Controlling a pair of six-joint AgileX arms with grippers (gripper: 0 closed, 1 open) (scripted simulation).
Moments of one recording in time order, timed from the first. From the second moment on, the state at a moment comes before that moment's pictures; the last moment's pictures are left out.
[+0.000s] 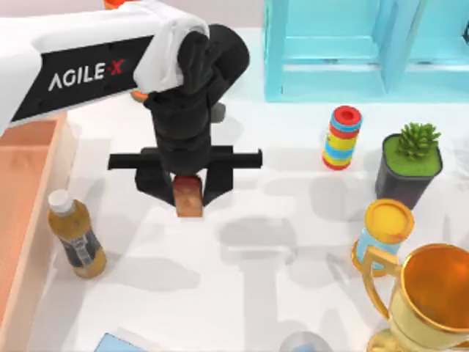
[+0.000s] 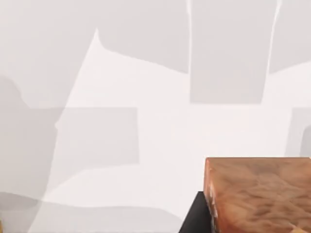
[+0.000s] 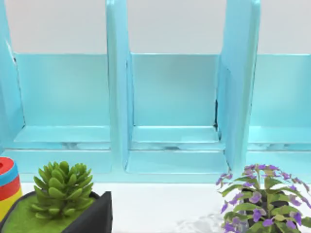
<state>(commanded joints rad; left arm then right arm) -0.59 2.07 1.59 -1.08 0.00 -0.56 0.00 0.00 0.00 0.00 0.00 0.00</state>
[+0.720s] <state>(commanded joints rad) -0.59 2.13 1.48 -0.93 0.00 -0.56 0.00 0.00 0.00 0.00 0.00 0.00</state>
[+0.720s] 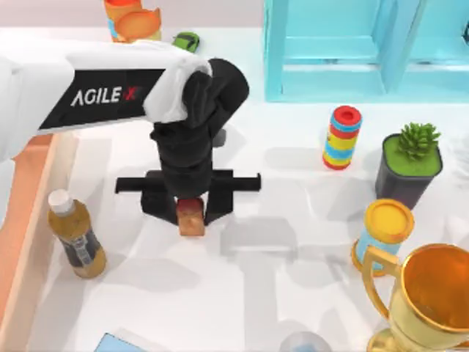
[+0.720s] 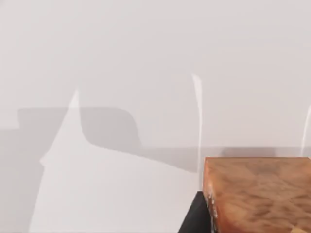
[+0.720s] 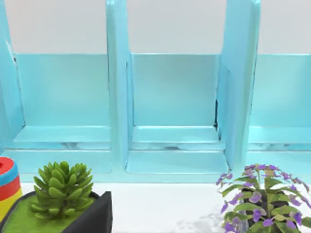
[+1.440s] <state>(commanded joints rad) -0.59 2.13 1.48 -0.93 0.00 -0.56 0.00 0.00 0.00 0.00 0.00 0.00</state>
